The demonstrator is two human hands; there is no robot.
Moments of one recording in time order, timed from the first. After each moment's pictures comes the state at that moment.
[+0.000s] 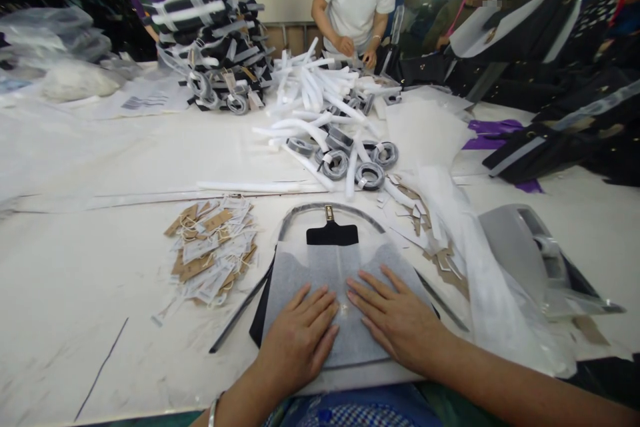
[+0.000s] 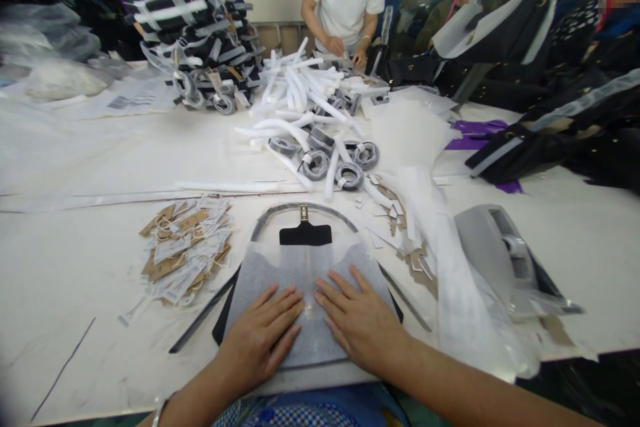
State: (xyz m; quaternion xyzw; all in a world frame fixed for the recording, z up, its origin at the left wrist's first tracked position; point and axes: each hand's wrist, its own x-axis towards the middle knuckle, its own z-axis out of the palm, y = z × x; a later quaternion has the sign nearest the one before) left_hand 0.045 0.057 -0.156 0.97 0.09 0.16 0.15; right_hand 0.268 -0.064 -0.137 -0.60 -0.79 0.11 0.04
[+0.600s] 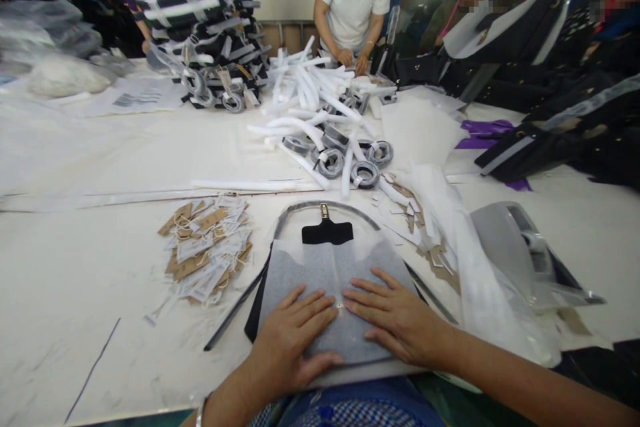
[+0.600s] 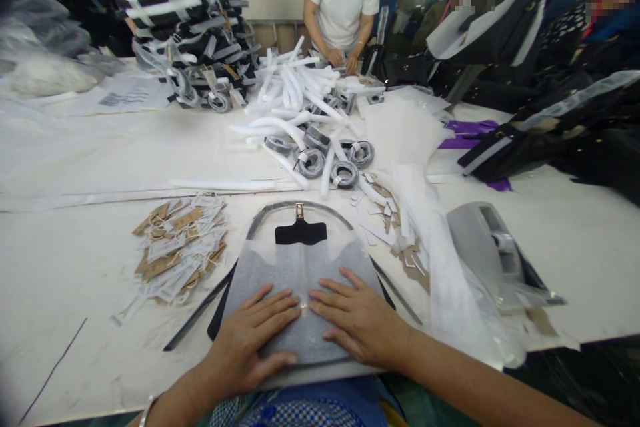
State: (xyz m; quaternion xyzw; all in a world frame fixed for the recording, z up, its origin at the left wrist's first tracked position) left_hand 0.035 0.062 -0.153 0.97 0.05 0.15 0.20; right_hand 0.284 -0.070 -0.125 -0.53 -0.82 0.18 0.11
